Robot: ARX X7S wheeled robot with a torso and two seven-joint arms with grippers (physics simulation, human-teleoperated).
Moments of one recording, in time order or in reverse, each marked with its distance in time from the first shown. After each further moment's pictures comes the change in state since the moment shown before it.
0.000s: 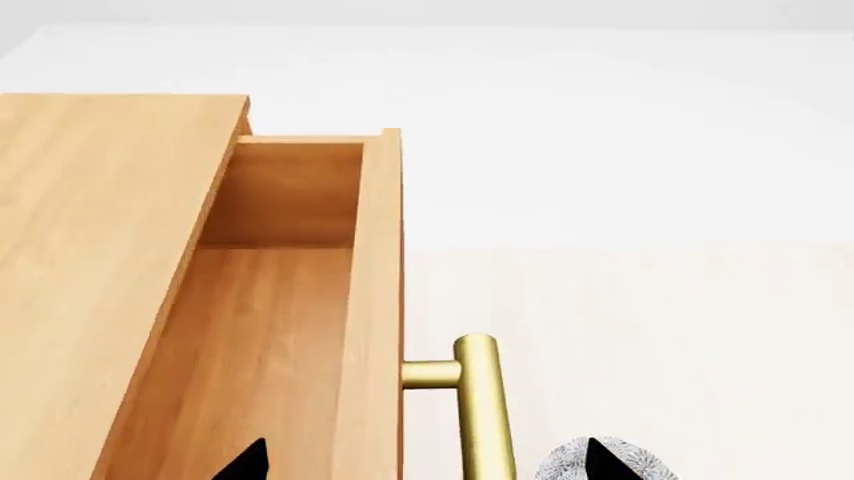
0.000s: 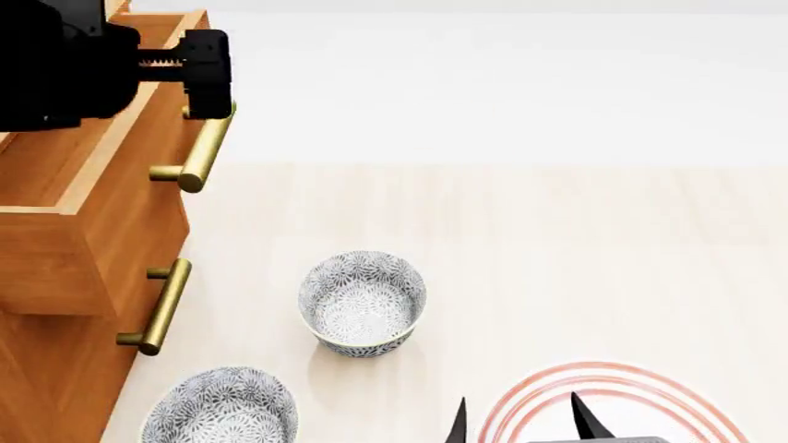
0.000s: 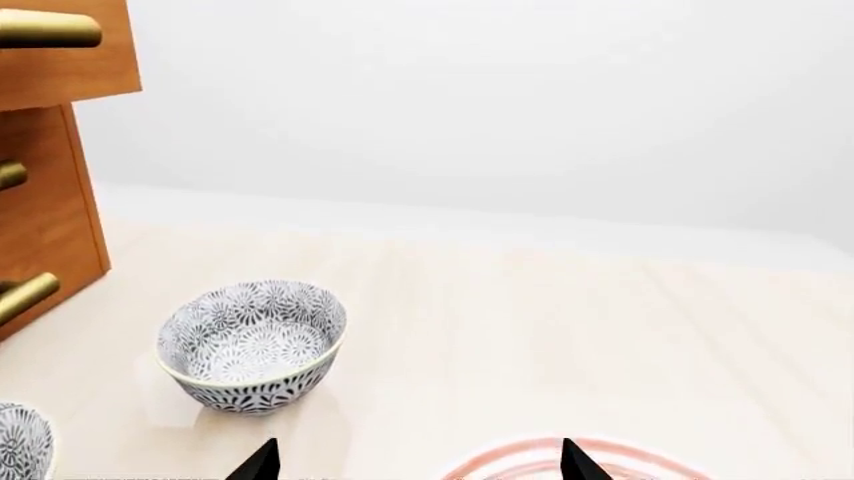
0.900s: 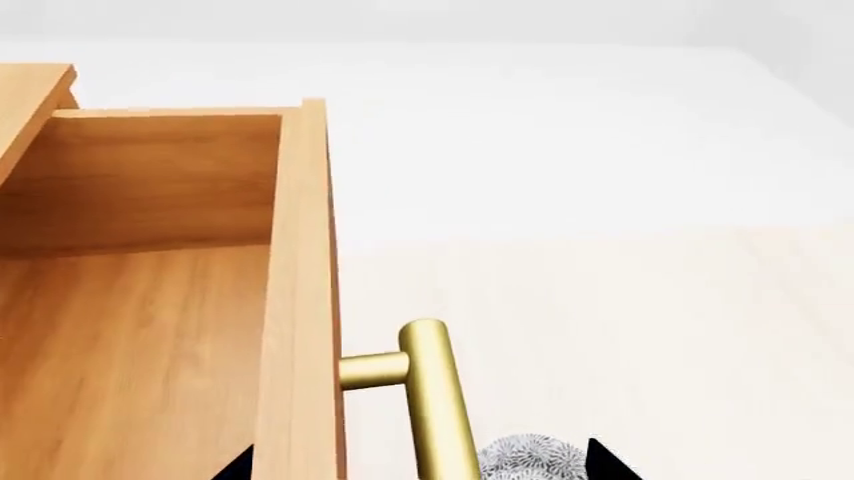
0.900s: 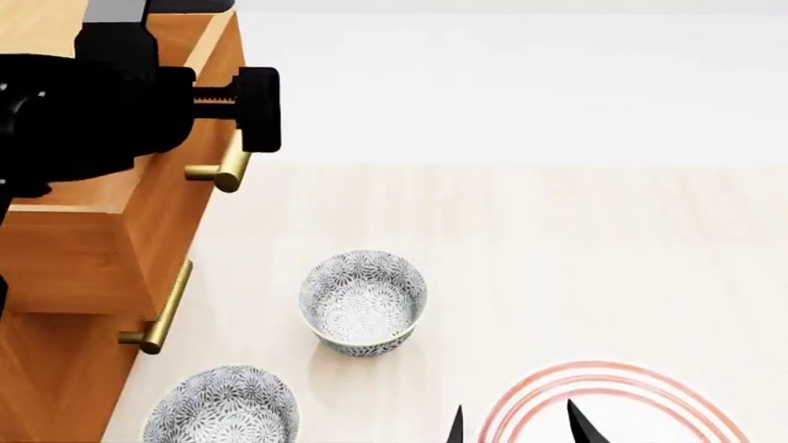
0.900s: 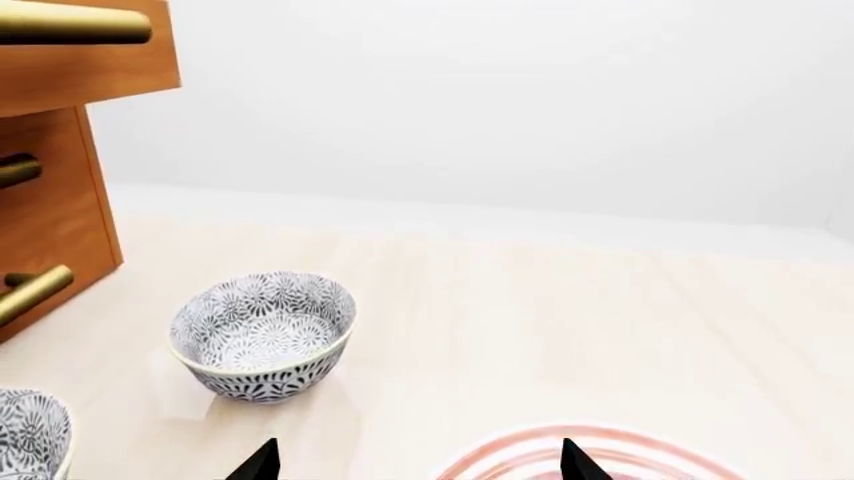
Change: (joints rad) left arm 0.104 0.038 0.001 -0.011 0.013 0.152 0.134; right arm -0.013 0.007 -0.011 0.011 0.013 -0.025 0.000
